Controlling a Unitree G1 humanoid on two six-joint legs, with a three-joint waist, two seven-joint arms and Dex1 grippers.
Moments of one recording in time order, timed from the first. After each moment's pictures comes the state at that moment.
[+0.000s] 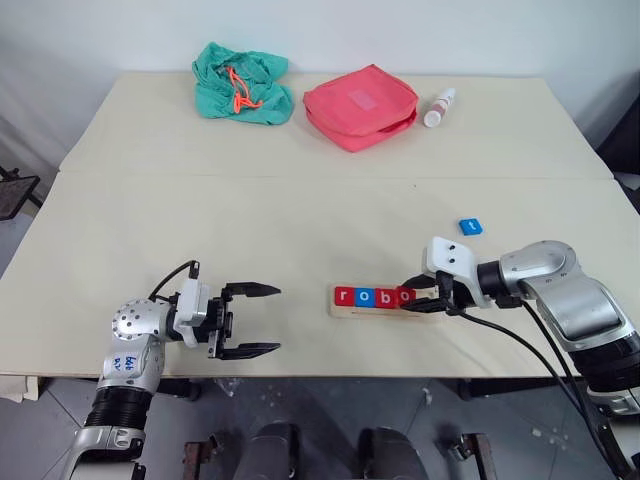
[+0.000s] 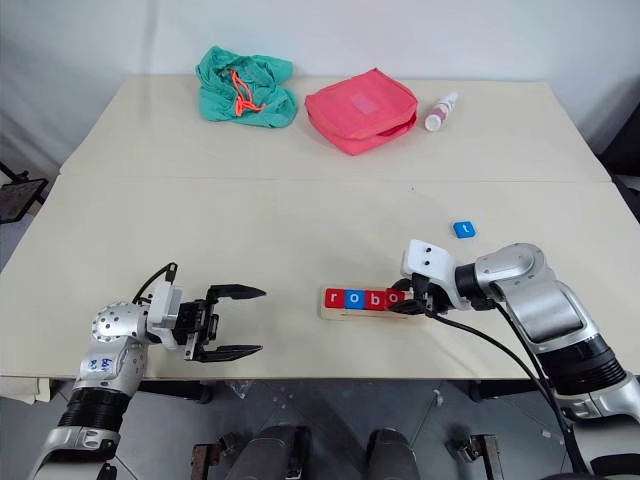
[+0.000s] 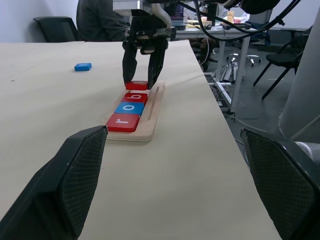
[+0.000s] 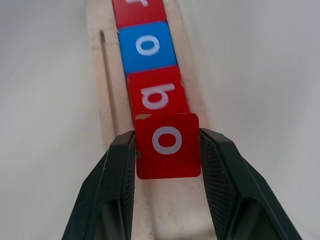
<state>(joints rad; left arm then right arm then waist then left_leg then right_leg) -0.29 0.50 0.06 0.26 -0.50 -0.21 -1.48 -0.54 -0.85 0.24 -0.07 0.16 0.54 1.23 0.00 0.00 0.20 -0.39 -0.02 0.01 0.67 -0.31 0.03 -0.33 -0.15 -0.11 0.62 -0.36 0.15</state>
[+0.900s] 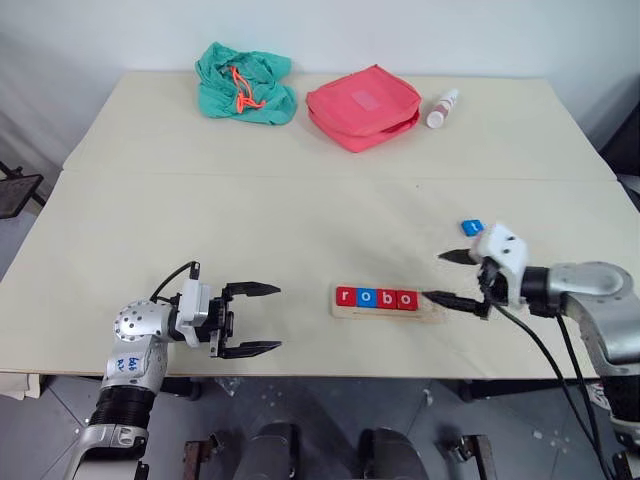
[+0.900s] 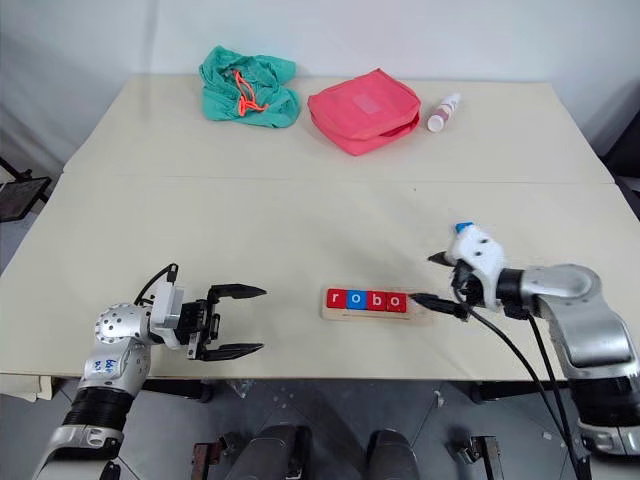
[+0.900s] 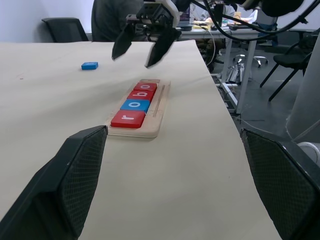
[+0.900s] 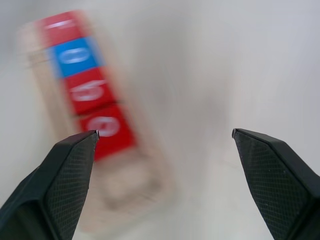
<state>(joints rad) -0.31 0.49 0.06 0.32 -0.49 -0.25 -1.47 -0.29 -0.78 -0.16 -0.12 0.31 0.53 1.00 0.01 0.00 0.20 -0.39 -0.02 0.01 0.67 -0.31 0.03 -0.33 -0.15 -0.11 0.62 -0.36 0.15</state>
